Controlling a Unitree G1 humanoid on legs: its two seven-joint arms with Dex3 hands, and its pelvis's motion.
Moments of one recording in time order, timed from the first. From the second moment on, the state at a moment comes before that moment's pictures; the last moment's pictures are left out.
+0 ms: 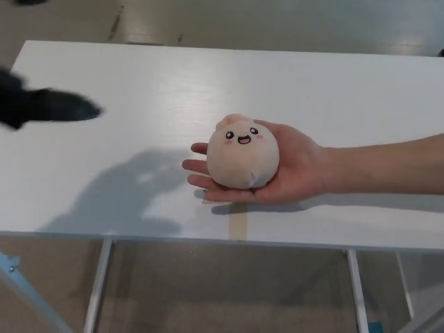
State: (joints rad) left_arm -0.58 0.89 0.09 -0.26 -0.31 -0.01 -0.53; right_arm -0.14 -0.23 -0.24 1.29 -0.03 -0.23 -0.06
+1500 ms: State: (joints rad) left_arm -1.03 0.45 -0.63 0.35 0.39 0.20 -0.55; right_arm -0.17 -0.24 -0.24 1.28 -0.02 -0.21 -0.04
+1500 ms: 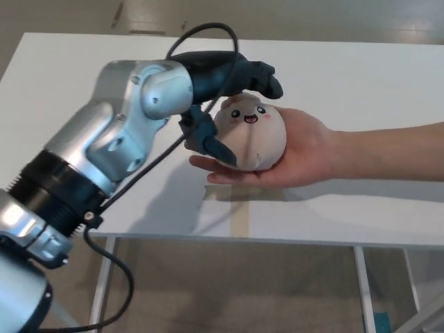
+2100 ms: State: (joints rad) left_arm -1.01 0.36 -0.63 0.42 0.51 0.19 -0.53; right_arm -0.18 -0.24 -0.24 1.28 -0.02 -0.21 -0.03
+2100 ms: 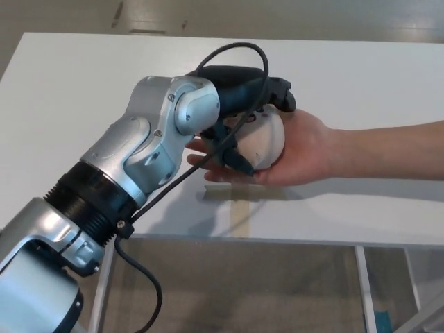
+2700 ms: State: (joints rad) left_arm -0.98 0.33 -0.61 0.45 0.58 0.19 -0.48; right_arm -0.21 -0.25 -0.23 1.28 -0.02 -0.21 -0.02
